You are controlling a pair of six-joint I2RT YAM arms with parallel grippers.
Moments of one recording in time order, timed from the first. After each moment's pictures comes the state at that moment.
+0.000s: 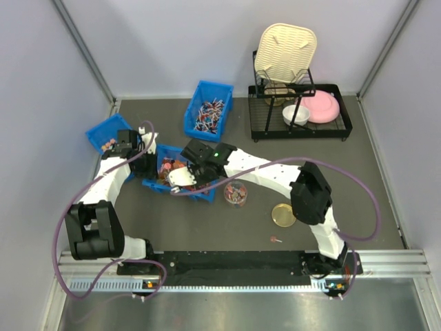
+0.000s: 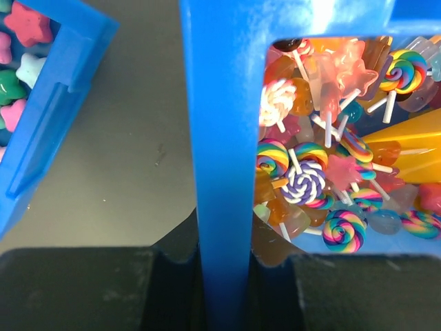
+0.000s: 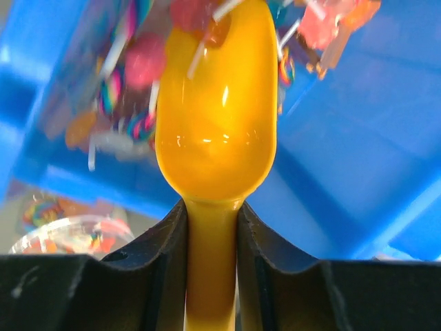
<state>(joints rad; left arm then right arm) 0.09 1.38 0.97 -0.67 0.27 0.20 1.06 2.06 1.82 -0.84 0.08 -1.03</state>
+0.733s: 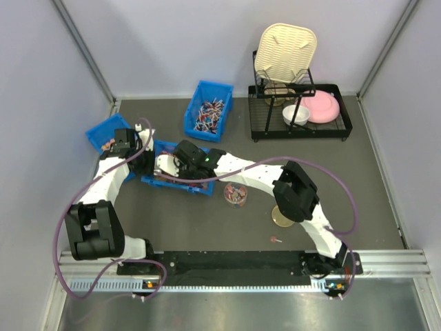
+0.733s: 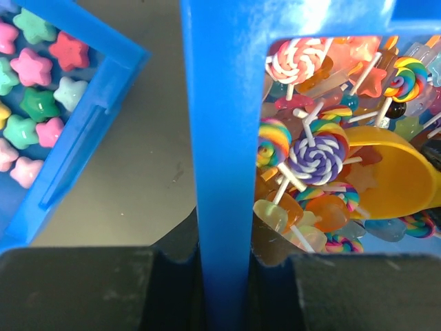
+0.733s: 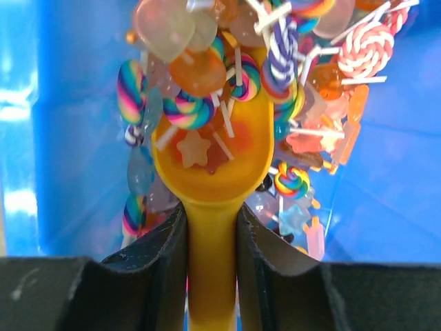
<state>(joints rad) 0.10 1.38 0.97 -0.60 0.27 0.19 1.07 2.21 1.89 -0.54 -0.03 -0.56</state>
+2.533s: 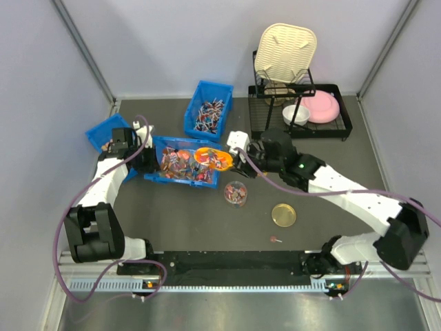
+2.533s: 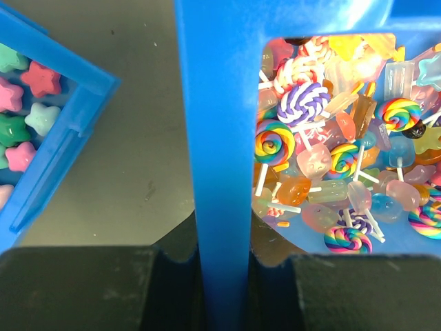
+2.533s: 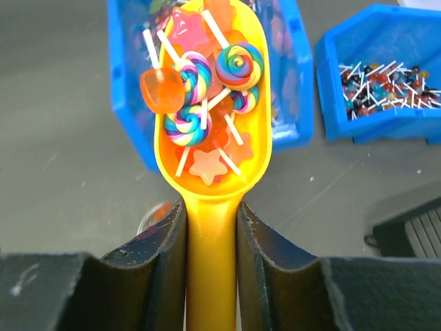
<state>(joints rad) 0.12 1.37 0.97 -0.57 0.38 0.13 0.80 1.36 1.12 -0.23 -0.32 -0.37</state>
